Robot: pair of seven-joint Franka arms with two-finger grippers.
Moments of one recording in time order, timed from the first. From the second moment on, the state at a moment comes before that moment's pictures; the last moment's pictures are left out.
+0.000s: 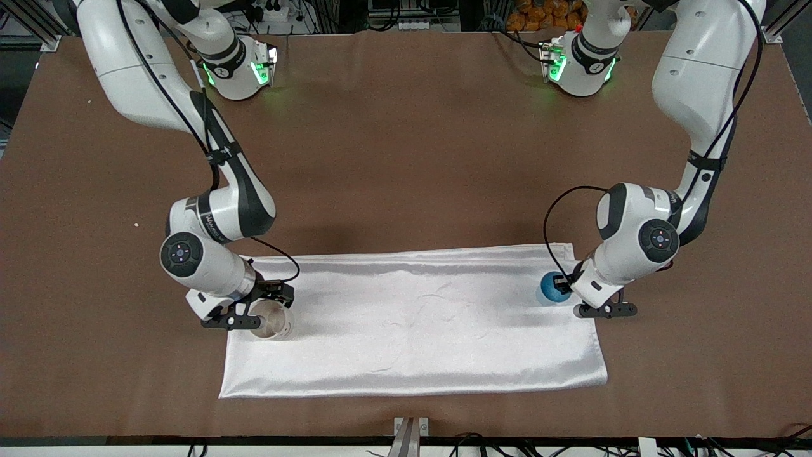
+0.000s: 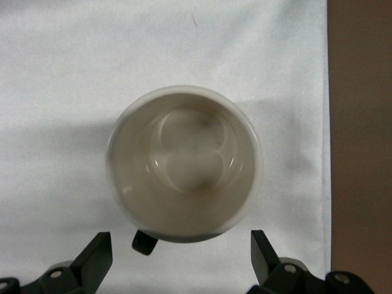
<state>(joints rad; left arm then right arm) -0.07 0.63 -0.16 -1.73 0.00 2.43 -0.22 0.22 0.70 0.06 -1.52 0.02 2.26 0.28</state>
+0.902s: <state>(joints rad) -0.07 0.62 -0.15 -1.68 0.00 2.43 -0.22 0.22 0.78 0.05 -1.51 0.01 2.39 0.29</state>
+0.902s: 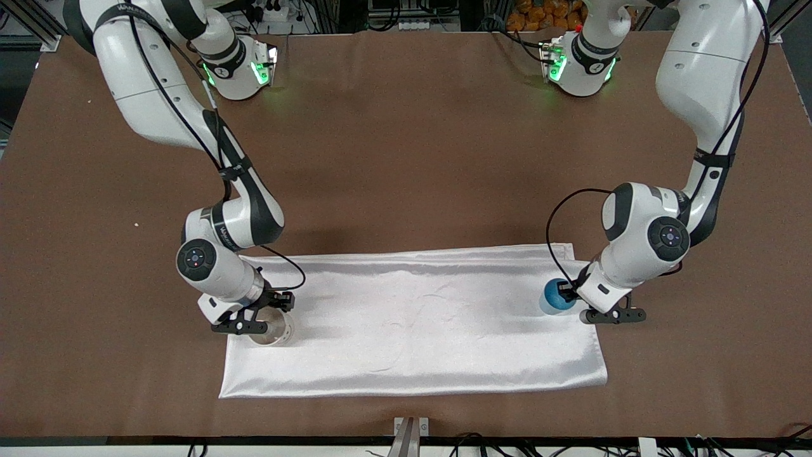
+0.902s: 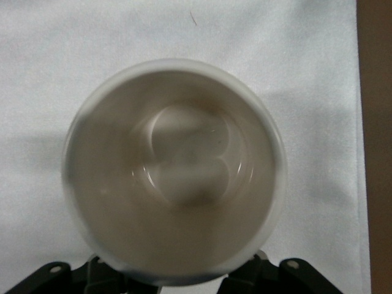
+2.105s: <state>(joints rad) -0.13 0.48 -0.18 -1.60 0.01 2.21 -0.22 0.23 0.36 0.06 -2.00 0.02 2.37 0.29</state>
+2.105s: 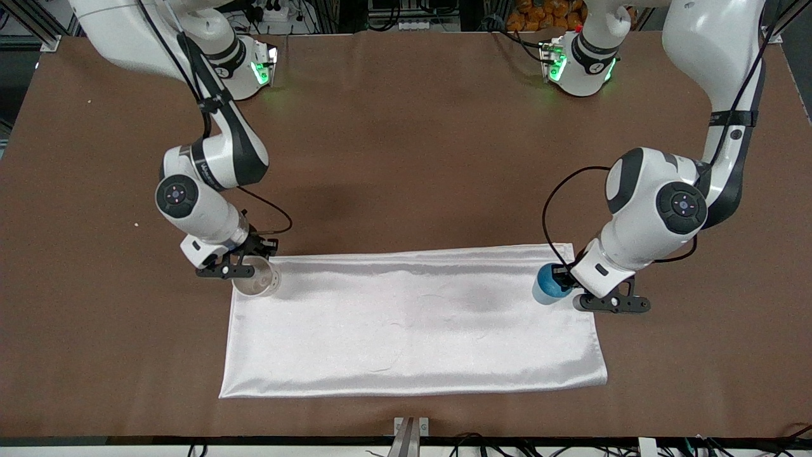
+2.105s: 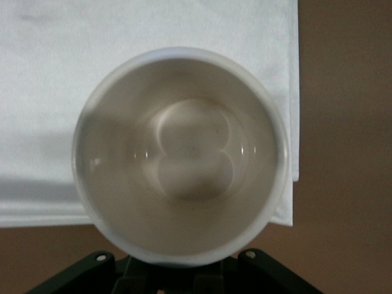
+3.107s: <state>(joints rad) -0.24 0.46 -0.18 -1.56 0.01 2.12 -0.38 0.69 0.23 0.07 -2.14 0.02 2.49 0.95</state>
